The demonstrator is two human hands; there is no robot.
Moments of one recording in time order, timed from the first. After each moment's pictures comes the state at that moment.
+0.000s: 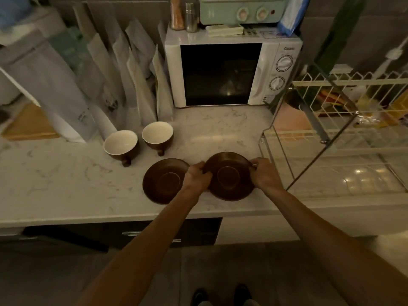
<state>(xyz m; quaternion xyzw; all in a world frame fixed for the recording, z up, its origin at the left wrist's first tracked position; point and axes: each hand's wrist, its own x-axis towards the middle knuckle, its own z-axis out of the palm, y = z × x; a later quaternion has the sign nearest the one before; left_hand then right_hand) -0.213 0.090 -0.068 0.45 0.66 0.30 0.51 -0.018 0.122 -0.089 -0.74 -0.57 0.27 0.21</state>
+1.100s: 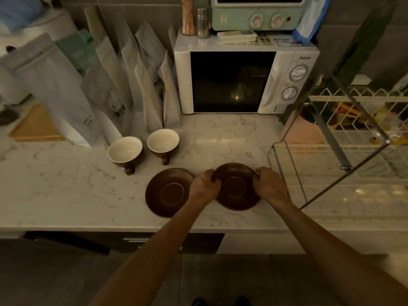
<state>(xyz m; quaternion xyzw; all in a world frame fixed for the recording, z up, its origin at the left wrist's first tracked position) -0.205 0.113 -0.066 0.55 0.69 0.21 0.42 -0.021 0.150 -0.099 -0.75 -0.62 0.19 0.11</state>
